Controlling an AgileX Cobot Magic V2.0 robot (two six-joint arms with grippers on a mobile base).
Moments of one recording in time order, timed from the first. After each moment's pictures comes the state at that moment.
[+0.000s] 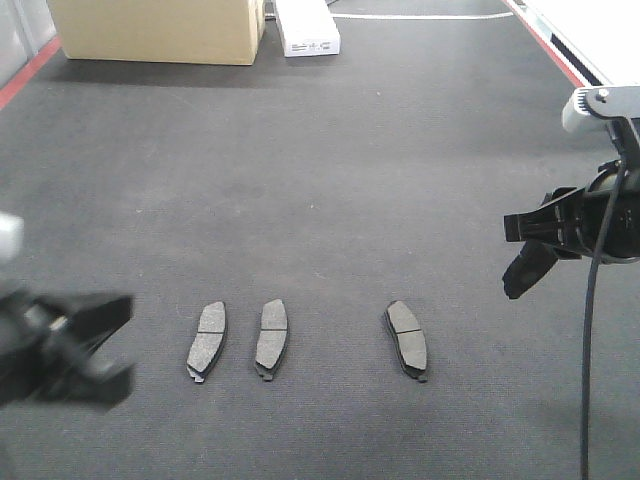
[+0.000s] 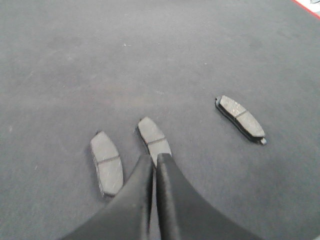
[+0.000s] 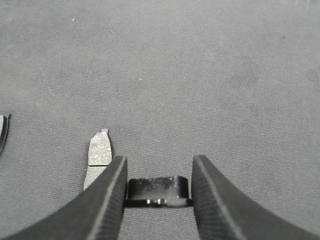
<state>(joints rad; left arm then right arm) -0.62 0.84 -0.61 0.28 0.38 -0.53 0.20 1.22 -1.02 -0.07 0.67 0.11</state>
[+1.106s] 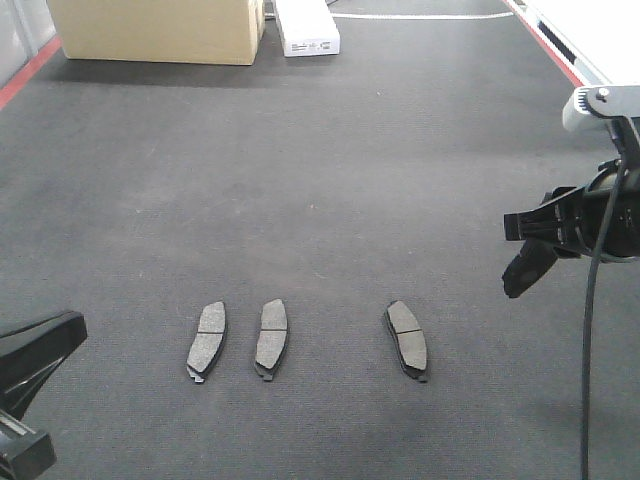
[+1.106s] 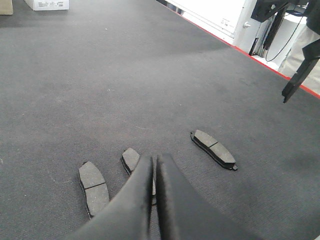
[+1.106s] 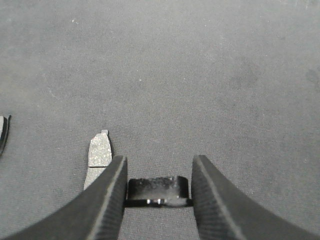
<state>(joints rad) -0.62 0.60 -0.45 0.29 0.25 -0.53 0.20 1.22 -1.02 -0.06 0.66 0.11</state>
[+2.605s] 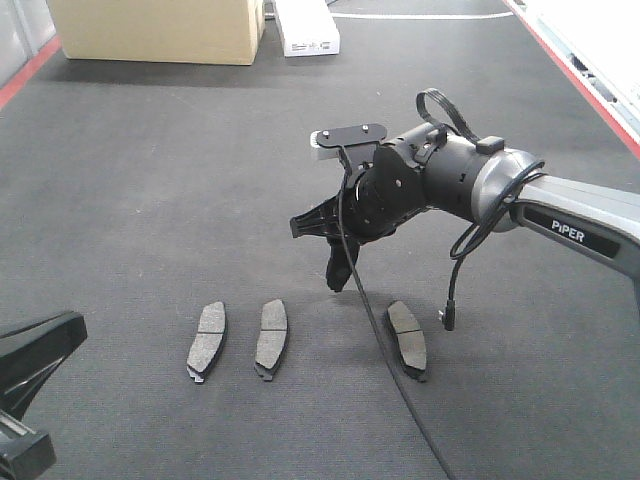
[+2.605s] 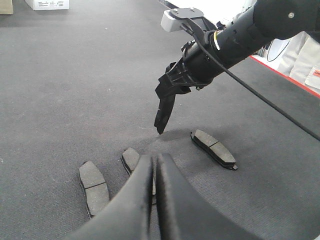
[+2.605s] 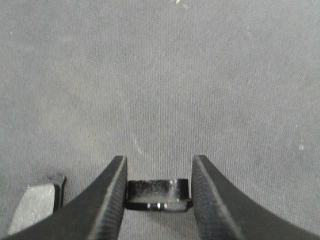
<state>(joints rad) -0.62 0.60 -0.45 0.29 0.25 -0.53 0.50 2.01 -1.60 -0.16 0.63 0.31</state>
